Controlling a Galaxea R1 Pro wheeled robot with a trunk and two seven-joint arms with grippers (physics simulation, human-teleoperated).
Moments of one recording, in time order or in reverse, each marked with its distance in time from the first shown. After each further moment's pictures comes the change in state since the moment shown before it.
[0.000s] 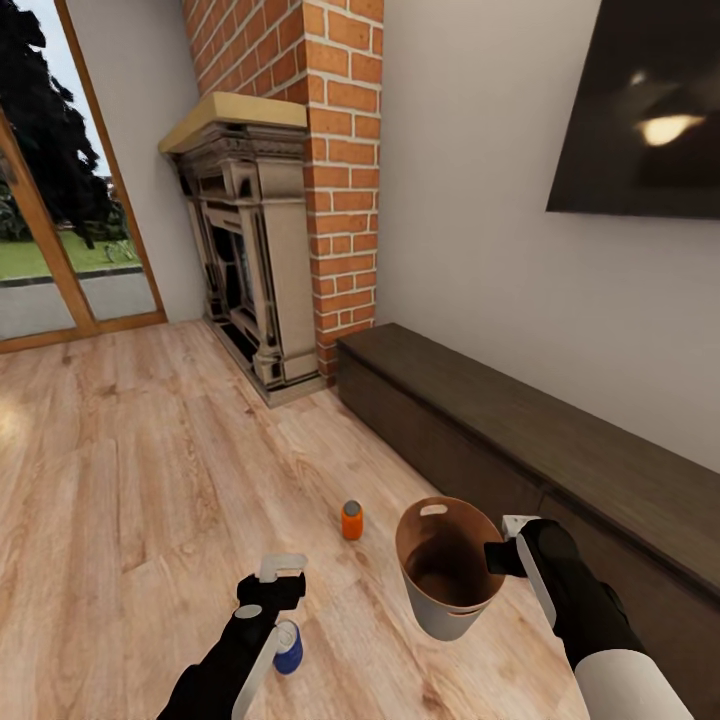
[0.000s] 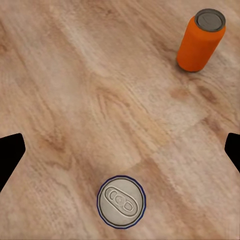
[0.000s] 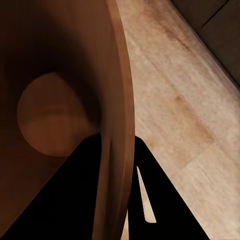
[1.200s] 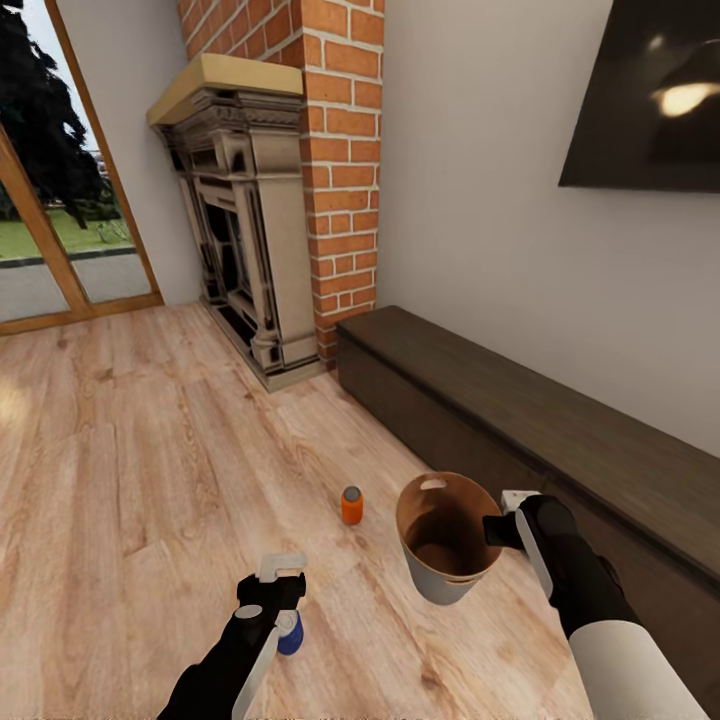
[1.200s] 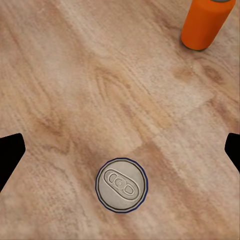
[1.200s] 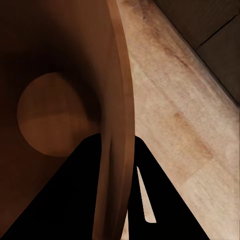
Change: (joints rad) left arm 0.000 0.000 0.000 0.000 -0.001 0.000 0.000; right arm -0.071 -0.002 -0.002 -0.007 0.001 0.000 -0.001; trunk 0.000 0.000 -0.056
